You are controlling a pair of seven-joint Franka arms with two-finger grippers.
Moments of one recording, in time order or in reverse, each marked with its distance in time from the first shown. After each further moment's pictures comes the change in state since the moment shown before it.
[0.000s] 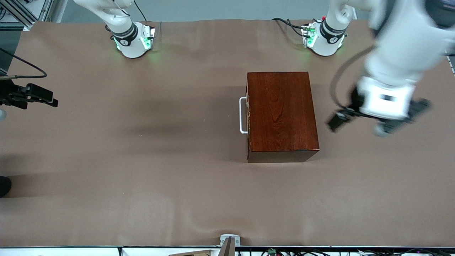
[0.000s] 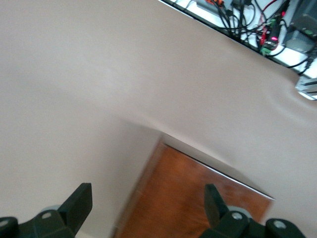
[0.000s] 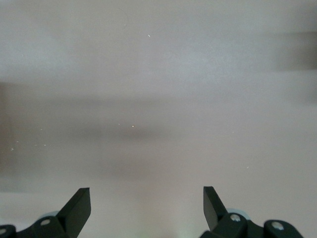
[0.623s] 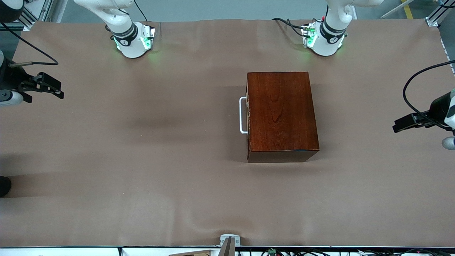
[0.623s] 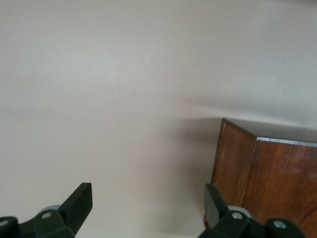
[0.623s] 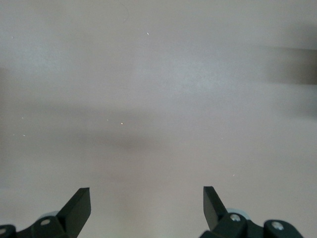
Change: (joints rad) left arm 0.230 -0.005 -0.004 -0.058 -0.035 -0.067 0.564; right arm 0.001 -0.156 0.018 -0.233 -0.051 0.128 -0.086
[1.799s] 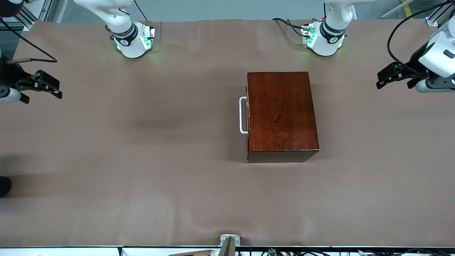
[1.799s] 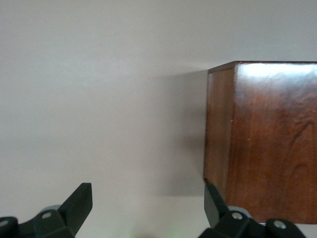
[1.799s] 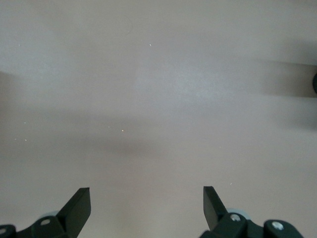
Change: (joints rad) left arm 0.274 -0.405 -0.395 -0.440 0.065 0.057 -0.011; right arm 0.005 -0.002 0.007 0.022 -0.001 0.016 -0.008
